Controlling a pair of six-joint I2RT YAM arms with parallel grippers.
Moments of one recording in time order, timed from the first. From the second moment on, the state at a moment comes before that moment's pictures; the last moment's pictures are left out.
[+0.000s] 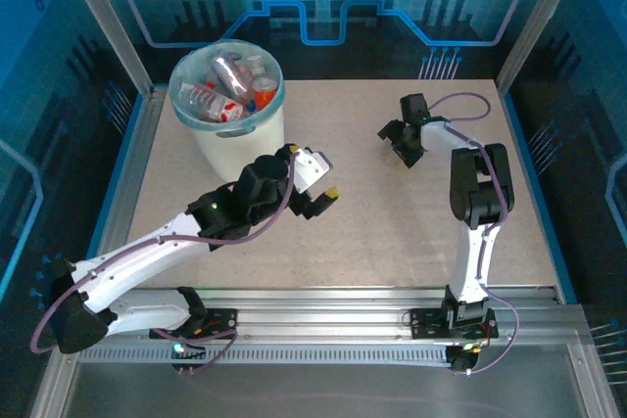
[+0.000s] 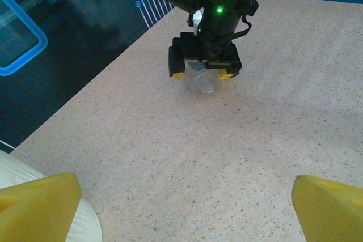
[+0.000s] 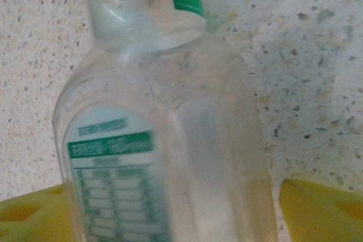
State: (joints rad) left arm -0.87 1.15 1.02 -0.28 -0.20 0.20; right arm 0.14 2.08 1.48 -0.48 -0.06 0.96
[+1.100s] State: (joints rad) left arm -0.60 1.31 1.31 -0.40 0.26 -0.56; right arm 0.51 1.17 0.86 -0.10 -0.47 0.42
